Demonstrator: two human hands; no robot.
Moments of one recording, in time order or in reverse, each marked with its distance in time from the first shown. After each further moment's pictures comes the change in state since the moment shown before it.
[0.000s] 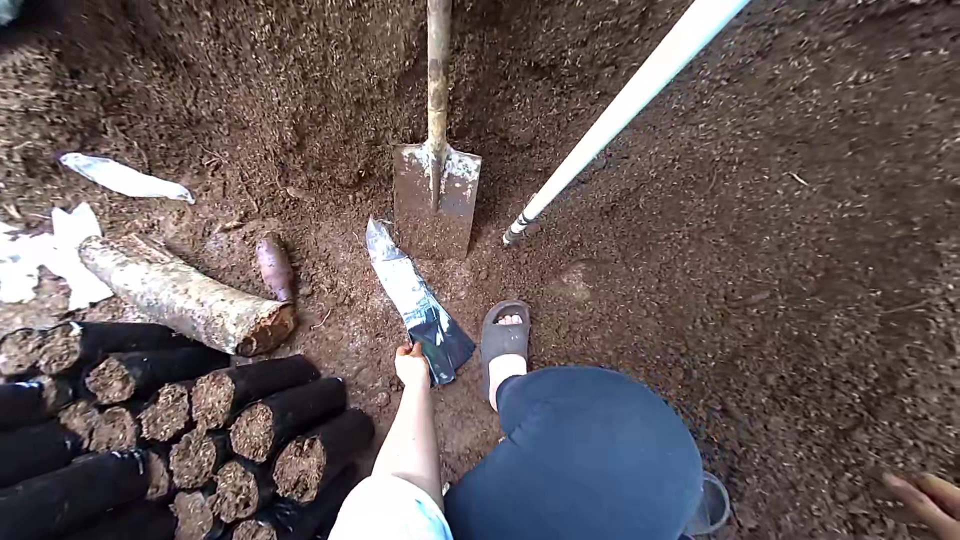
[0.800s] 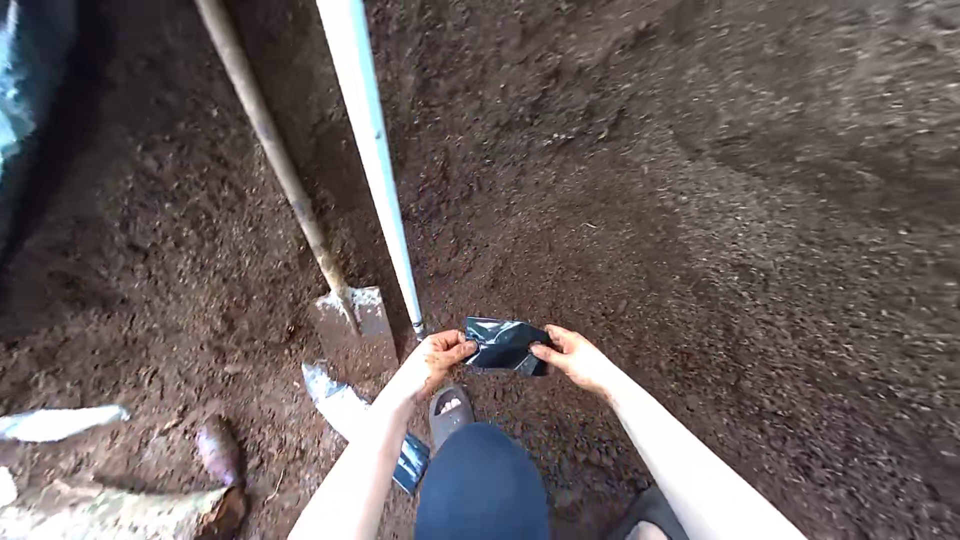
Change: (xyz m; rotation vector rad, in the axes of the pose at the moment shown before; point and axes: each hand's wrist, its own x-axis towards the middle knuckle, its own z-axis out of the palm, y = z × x) left_hand -0.228 0.284 0.002 0.173 -1.221 0.851; right_hand 0.021 -0.248 0.046 0.534 -0.107 -0.733
